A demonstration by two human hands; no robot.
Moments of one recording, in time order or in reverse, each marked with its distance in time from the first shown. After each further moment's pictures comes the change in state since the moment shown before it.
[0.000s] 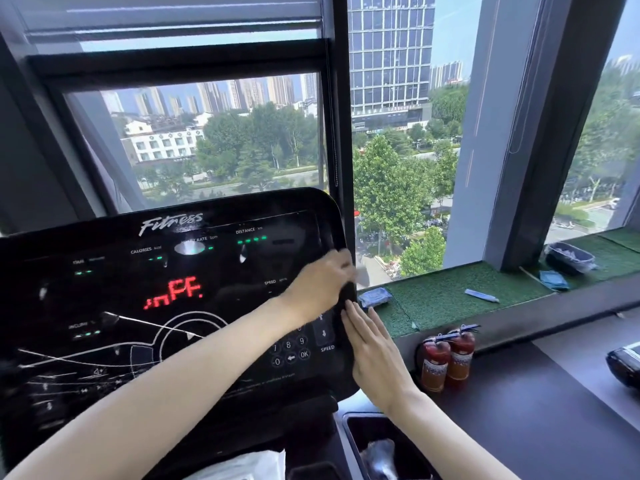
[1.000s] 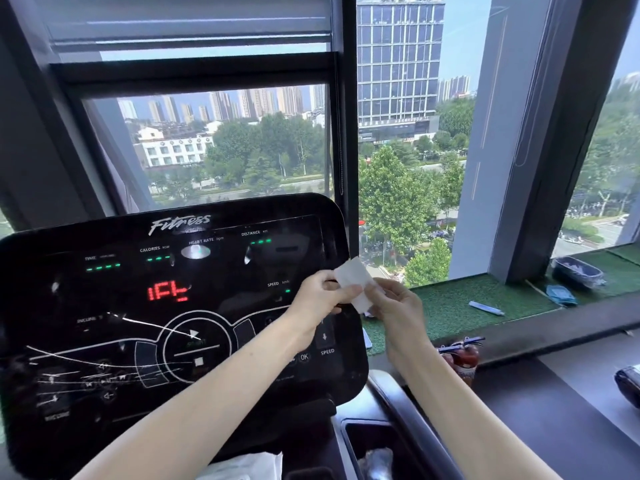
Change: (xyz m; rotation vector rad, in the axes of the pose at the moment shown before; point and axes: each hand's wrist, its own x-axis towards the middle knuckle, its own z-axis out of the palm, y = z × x) left_hand -0.022 0.037 -0.019 -1.294 0.017 -0.858; right_hand 0.045 0.005 -0.068 1.600 0.288 0.842
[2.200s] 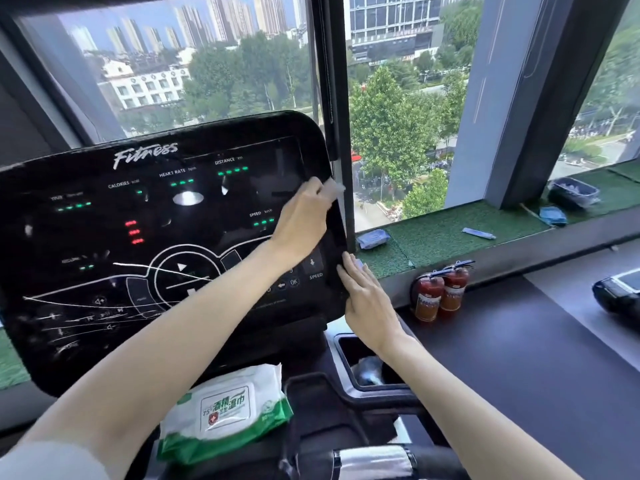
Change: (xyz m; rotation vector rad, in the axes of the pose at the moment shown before) left_hand 0.025 -0.010 0.001 1.185 0.216 0.644; right_hand -0.032 0.104 -0.047 -1.310 -0.278 -0.660
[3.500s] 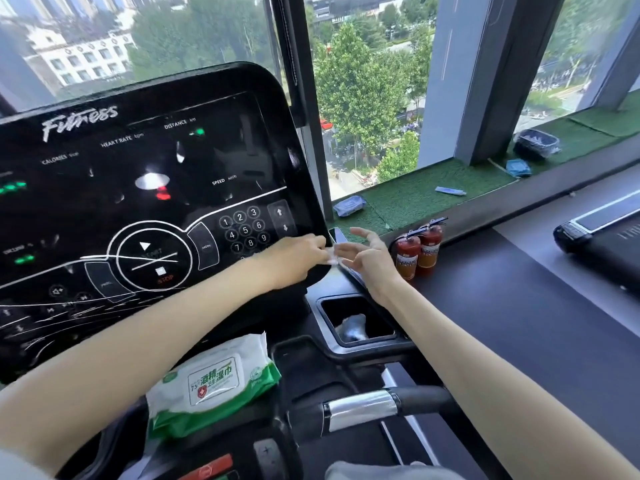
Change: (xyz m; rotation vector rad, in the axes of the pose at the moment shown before) left_hand -0.070 0.007 0.038 0.126 -0.650 0.463; right_hand -0.006 0.016 -0.027 1.265 0.035 0.900
